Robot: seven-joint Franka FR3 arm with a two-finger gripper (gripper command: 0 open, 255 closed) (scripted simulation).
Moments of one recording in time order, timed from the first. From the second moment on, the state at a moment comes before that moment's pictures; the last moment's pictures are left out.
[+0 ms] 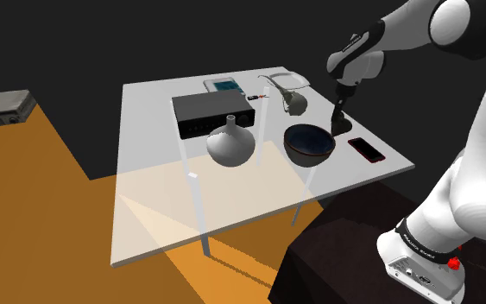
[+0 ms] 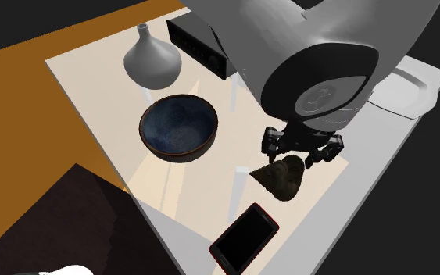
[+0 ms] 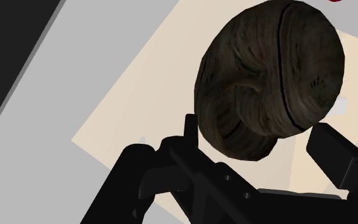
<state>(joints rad) 0.16 0.30 -0.77 -2.14 0.24 2.32 -1.08</state>
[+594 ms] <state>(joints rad) 0.19 0.21 -0.81 -2.10 0.15 2.23 -1.02</state>
